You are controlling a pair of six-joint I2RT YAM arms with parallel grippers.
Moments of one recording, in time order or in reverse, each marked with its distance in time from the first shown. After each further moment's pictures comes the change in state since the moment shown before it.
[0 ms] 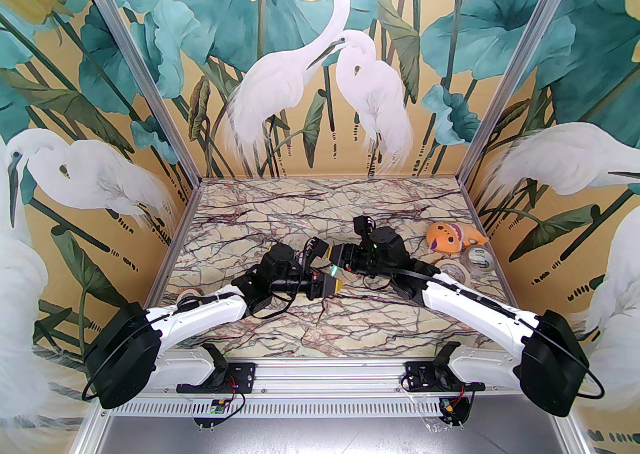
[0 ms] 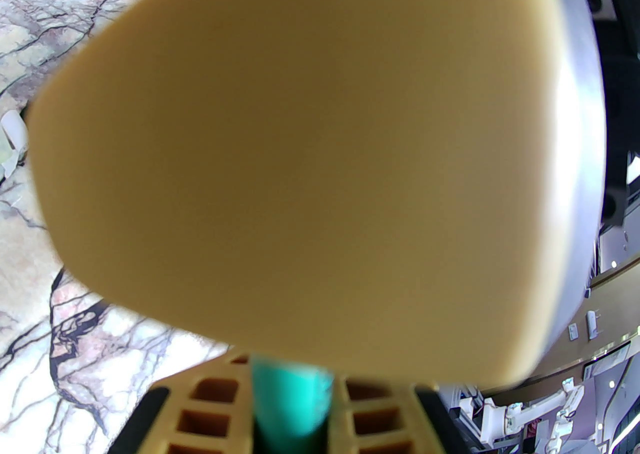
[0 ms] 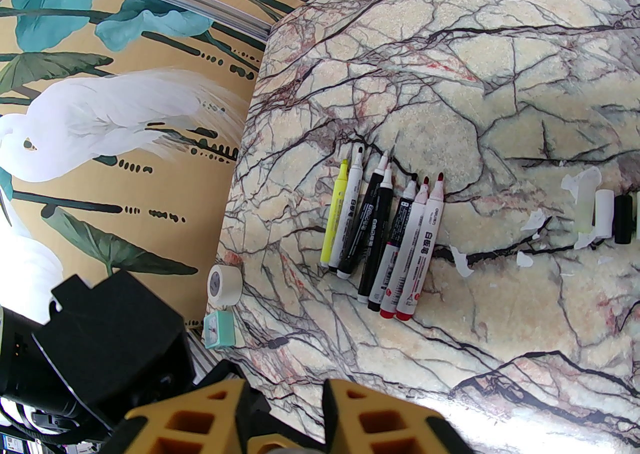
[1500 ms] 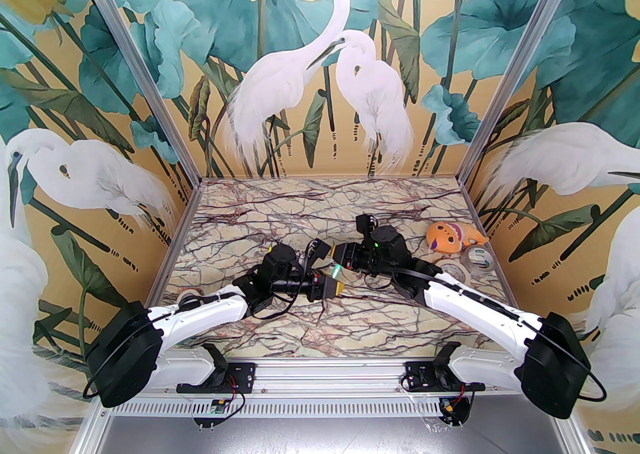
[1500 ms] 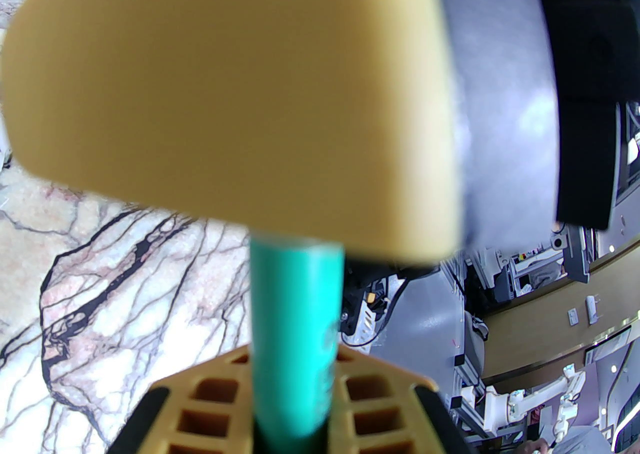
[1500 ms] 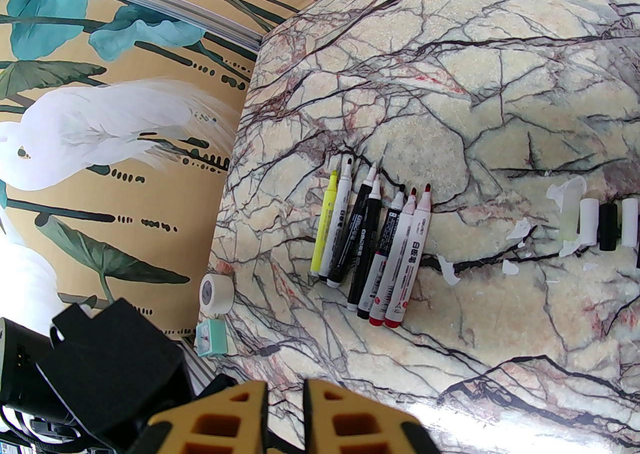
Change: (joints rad) left arm -0.011 0.008 0.002 0.016 0.026 0.018; right arm -0.026 -0.017 0.011 -0.029 0.013 -0.007
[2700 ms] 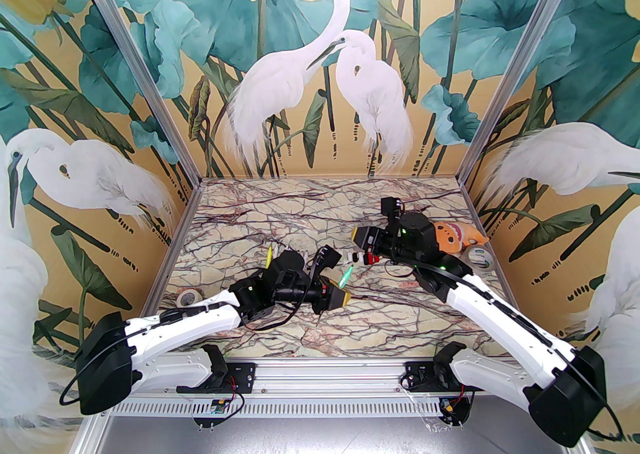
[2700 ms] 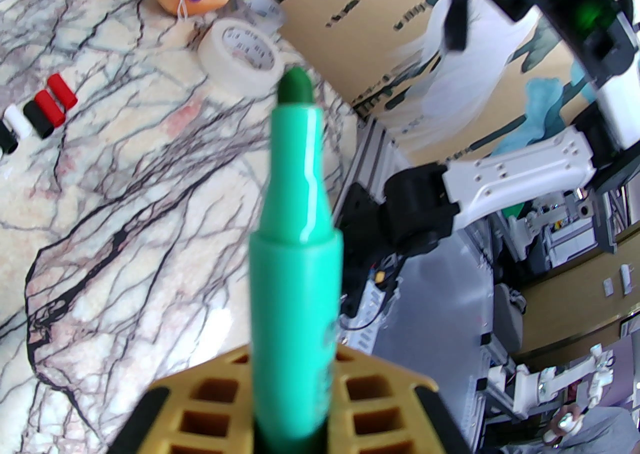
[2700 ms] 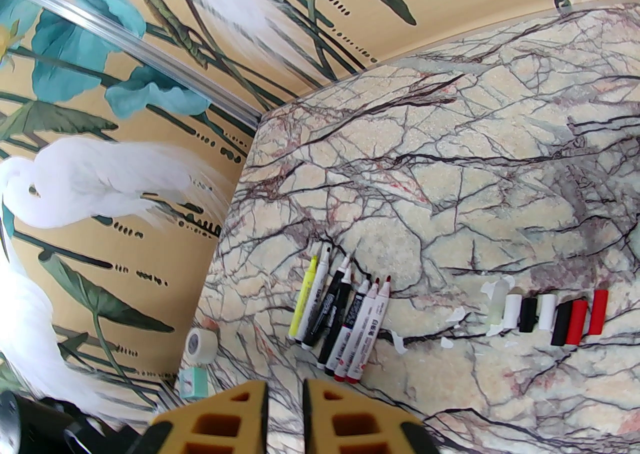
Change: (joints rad) left arm -0.150 -0.121 0.096 -0.230 -0.182 0.064; right arm -0.166 -0.160 0.074 -0.182 -0.001 -0.200
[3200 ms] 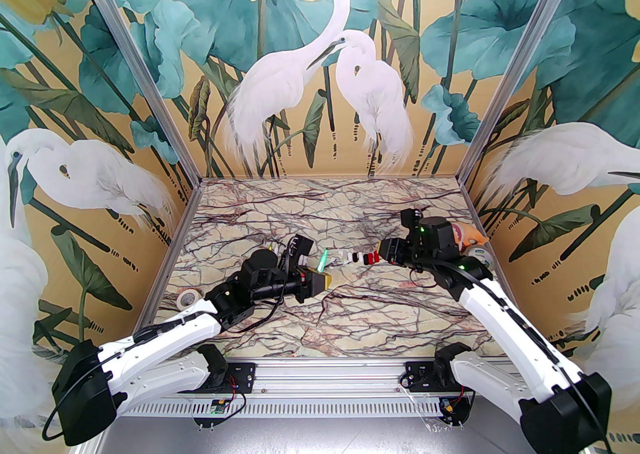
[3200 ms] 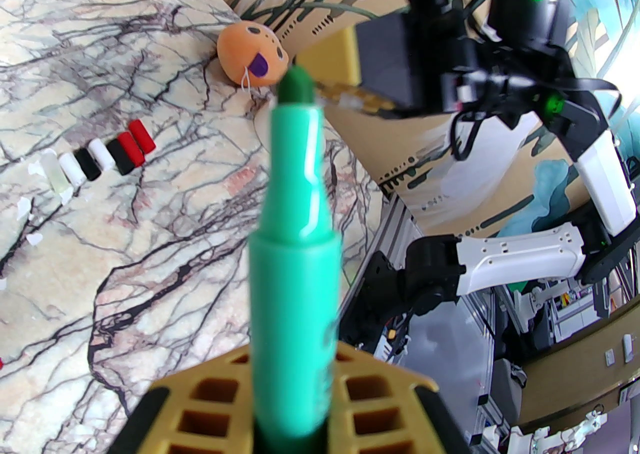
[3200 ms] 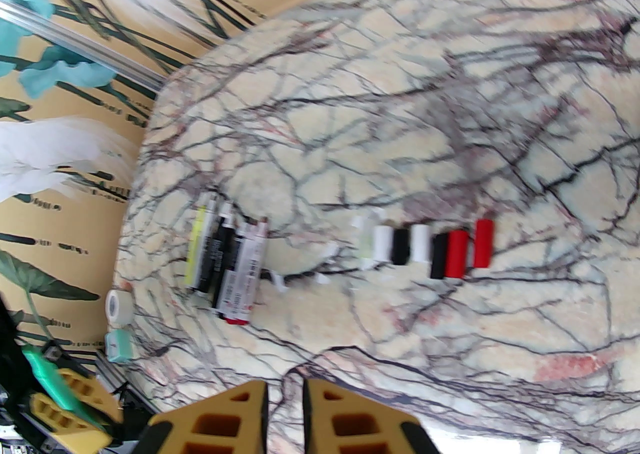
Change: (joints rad) left arm 0.132 -0.177 -0.102 0.009 -0.071 -0.057; right arm -0.223 -0.009 -0.015 -0.328 -0.070 -0.172
